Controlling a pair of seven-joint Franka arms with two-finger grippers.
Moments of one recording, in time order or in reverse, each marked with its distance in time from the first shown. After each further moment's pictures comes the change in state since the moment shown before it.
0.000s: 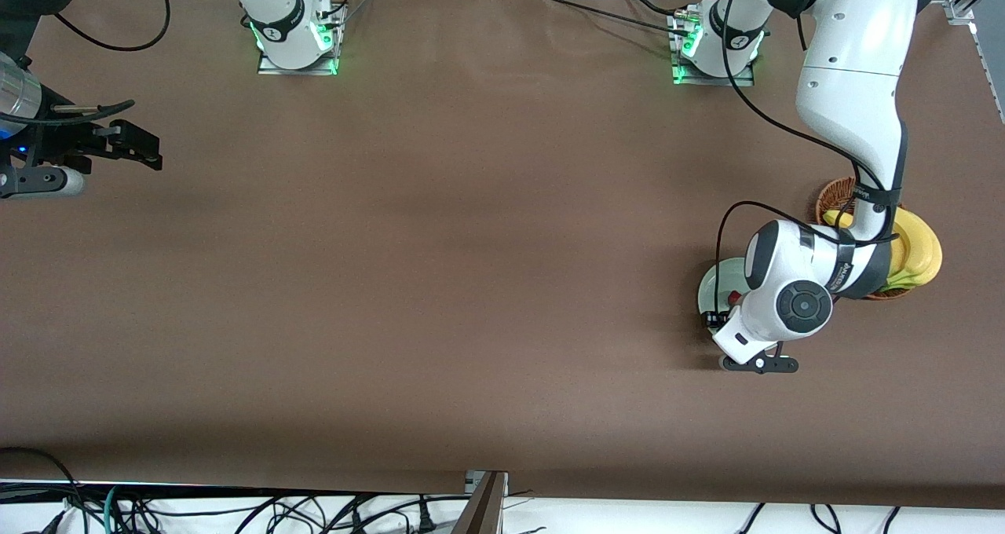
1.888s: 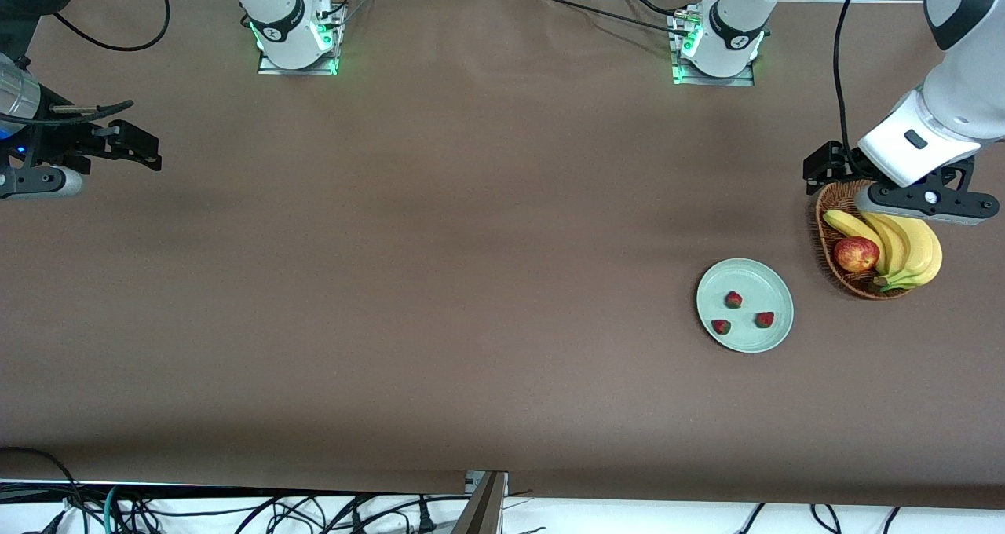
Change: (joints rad) left arm 0.147 -0.736 -0.116 -0.158 -0.064 -0.478 0.208; right arm -0.001 0.001 -0.001 0.002 0.000 0.001 0.000
